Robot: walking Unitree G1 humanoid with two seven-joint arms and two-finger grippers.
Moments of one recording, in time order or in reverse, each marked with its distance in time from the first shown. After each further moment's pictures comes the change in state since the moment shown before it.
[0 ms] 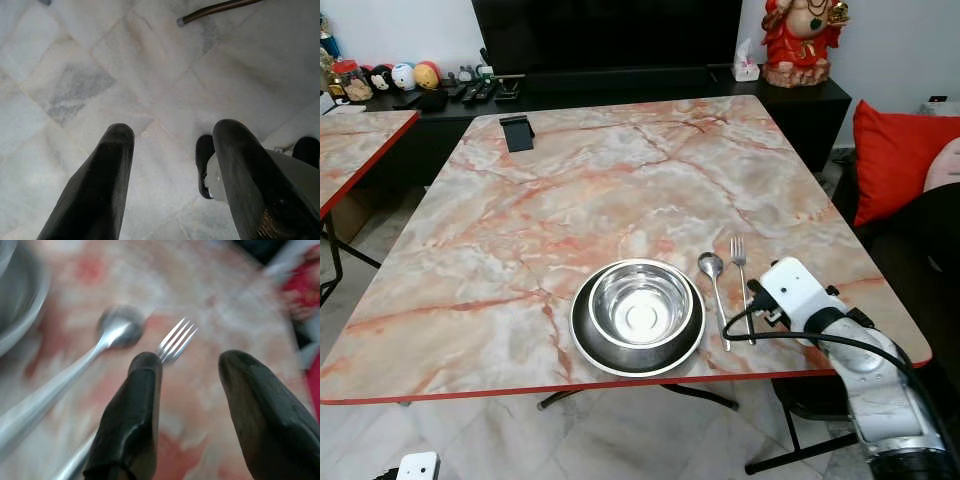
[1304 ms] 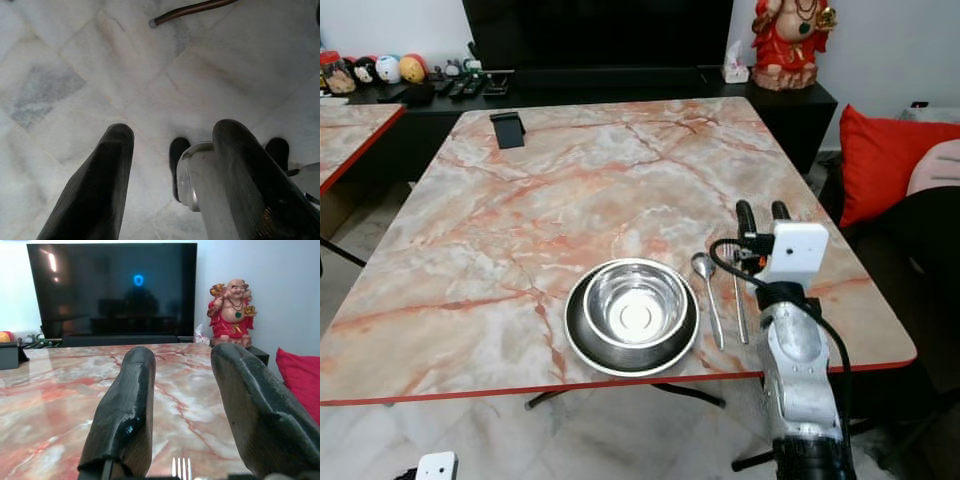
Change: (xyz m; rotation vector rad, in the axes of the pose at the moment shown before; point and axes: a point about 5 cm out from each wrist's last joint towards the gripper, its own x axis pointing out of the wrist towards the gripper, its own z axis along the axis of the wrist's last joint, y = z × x) left arm 0.002 -0.025 -0.002 -0.029 -0.031 -0.022; right arm 0.019 0.021 0.056 0.518 -0.402 -0.343
